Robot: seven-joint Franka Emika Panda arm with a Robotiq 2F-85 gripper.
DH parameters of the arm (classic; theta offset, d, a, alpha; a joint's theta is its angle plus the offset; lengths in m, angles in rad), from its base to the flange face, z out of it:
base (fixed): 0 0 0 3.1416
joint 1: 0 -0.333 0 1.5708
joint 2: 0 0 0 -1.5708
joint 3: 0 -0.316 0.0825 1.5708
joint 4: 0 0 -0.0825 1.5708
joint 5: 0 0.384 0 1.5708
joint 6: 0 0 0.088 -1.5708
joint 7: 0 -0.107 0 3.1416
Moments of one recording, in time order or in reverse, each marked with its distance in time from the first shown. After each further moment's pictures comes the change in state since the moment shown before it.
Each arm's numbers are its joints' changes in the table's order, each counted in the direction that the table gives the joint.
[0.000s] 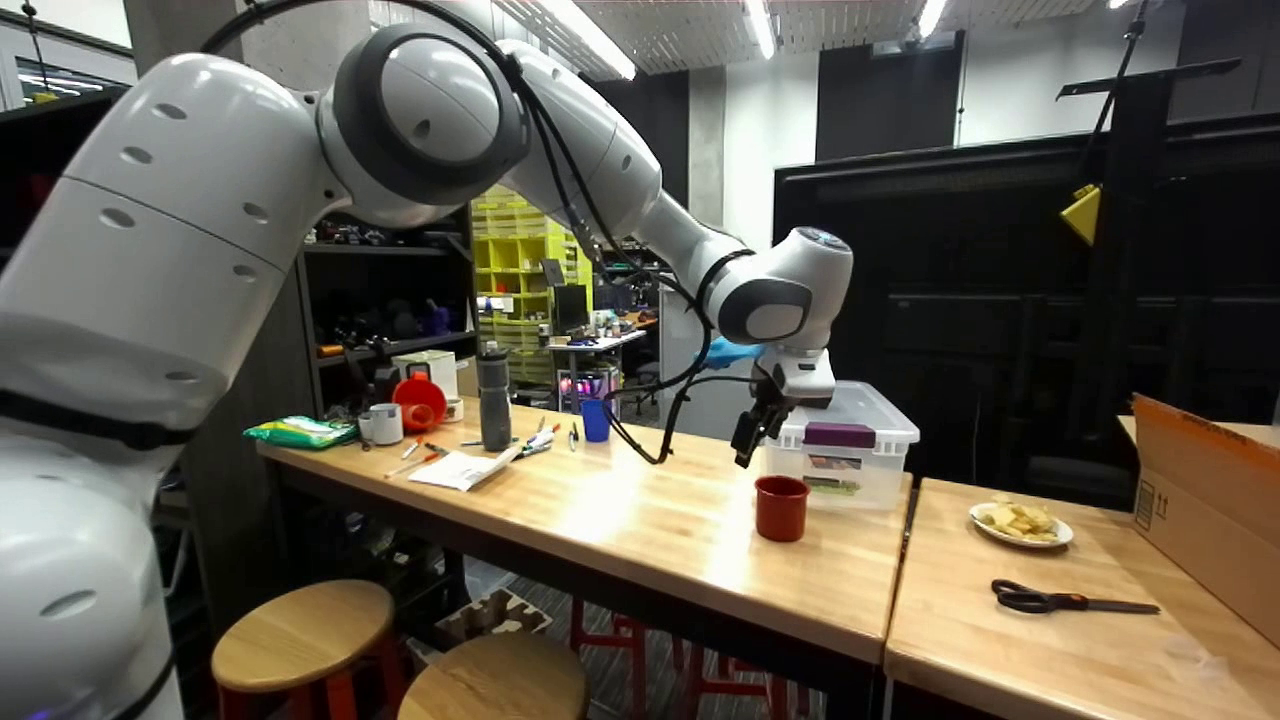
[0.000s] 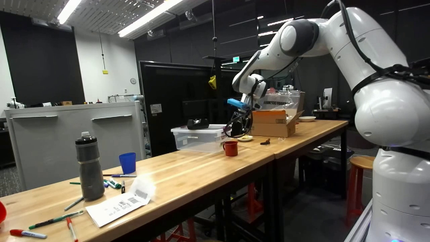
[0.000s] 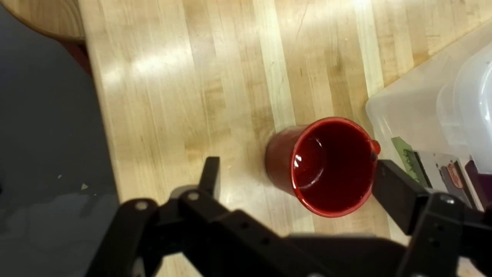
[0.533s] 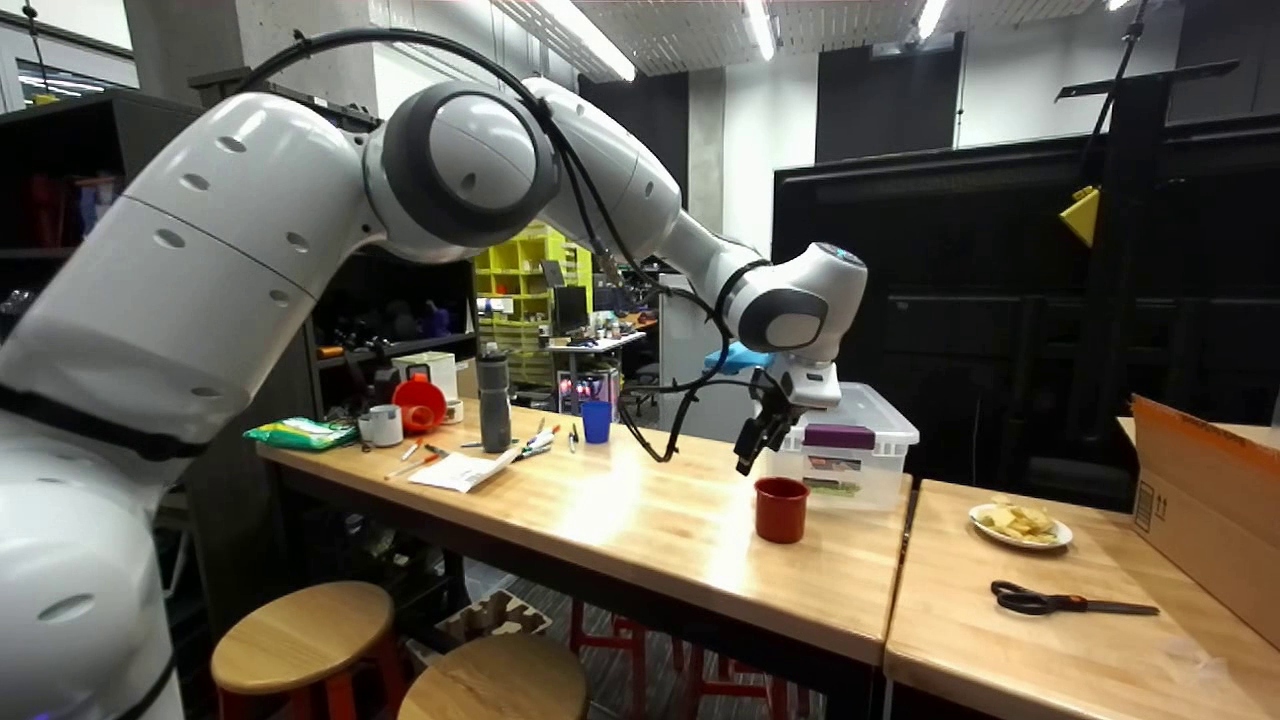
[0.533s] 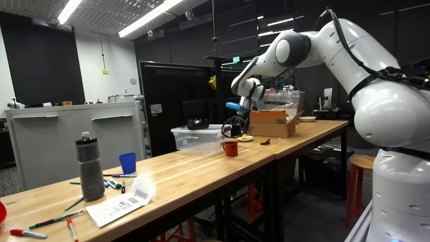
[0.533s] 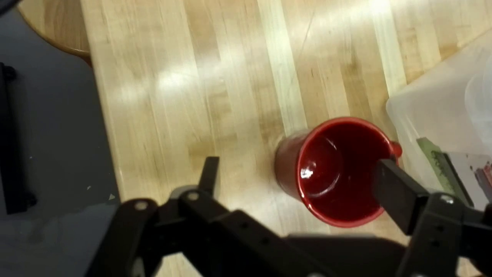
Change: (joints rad) arm 0.010 0.112 0.009 -0.152 -0.010 -0.117 -0.080
